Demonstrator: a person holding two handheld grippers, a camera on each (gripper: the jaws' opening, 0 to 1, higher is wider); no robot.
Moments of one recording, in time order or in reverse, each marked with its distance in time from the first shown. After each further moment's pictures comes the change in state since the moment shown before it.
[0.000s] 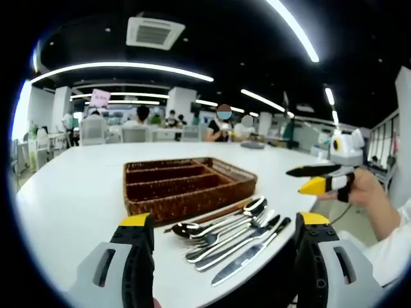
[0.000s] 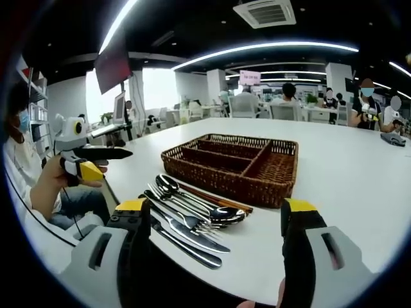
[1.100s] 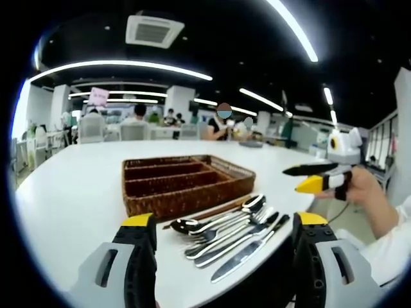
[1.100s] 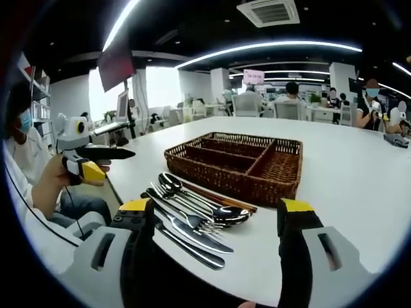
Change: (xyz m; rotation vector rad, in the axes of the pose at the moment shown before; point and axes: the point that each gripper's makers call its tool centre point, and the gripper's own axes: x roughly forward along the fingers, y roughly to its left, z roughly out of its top) left arm 0.000 0.002 -0.006 -0.005 0.009 -0.014; right arm 0.005 0.002 -0.002 -0.010 0.007 0.022
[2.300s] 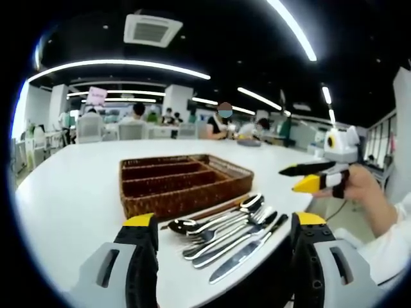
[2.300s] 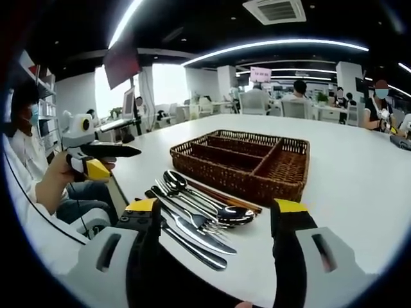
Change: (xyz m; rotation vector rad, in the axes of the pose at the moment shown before) left arm 0.001 -0.003 -0.002 0.002 0.008 -0.011; right arm 0.003 0.006 -0.001 -0.014 0.018 0.049
